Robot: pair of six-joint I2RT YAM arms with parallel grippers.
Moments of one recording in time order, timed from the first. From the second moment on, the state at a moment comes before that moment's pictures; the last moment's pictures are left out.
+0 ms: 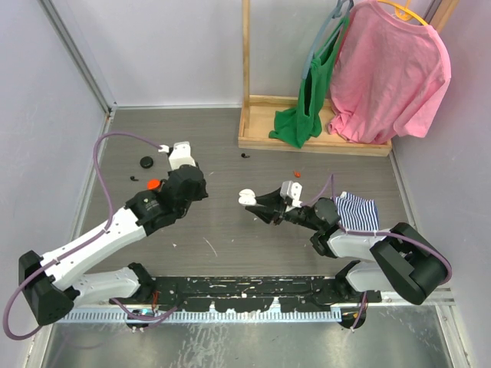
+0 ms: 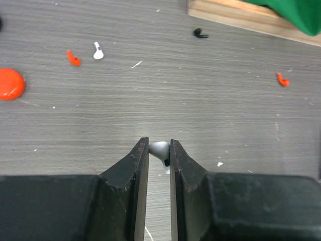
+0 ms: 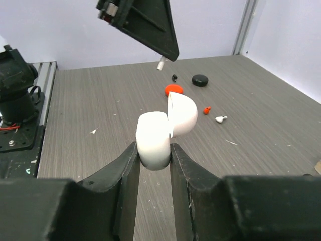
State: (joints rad) left arm -0.80 1.08 0.96 -0.50 -0.57 -0.66; right arm 0.65 1.29 0.24 1.29 -0.62 0.07
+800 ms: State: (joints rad) left arm -1.11 1.08 1.01 -0.33 -0.79 -0.68; right arm 0.65 1.32 0.26 1.39 -0.51 0.03
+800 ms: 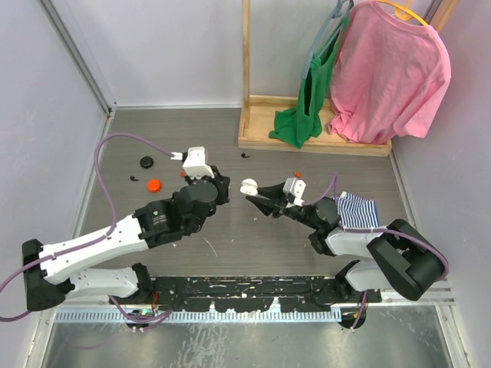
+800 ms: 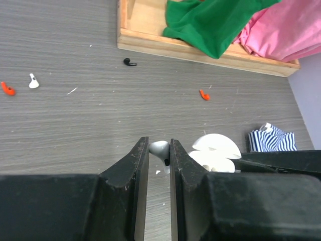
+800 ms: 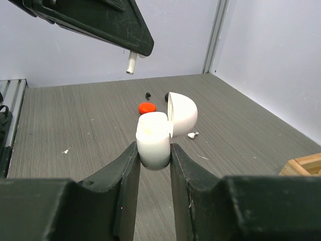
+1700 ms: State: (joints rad) left arm -1.19 1.22 1.01 -0.11 -0.81 -0.66; right arm 0.65 1.33 0.26 1.43 -0.49 0.04
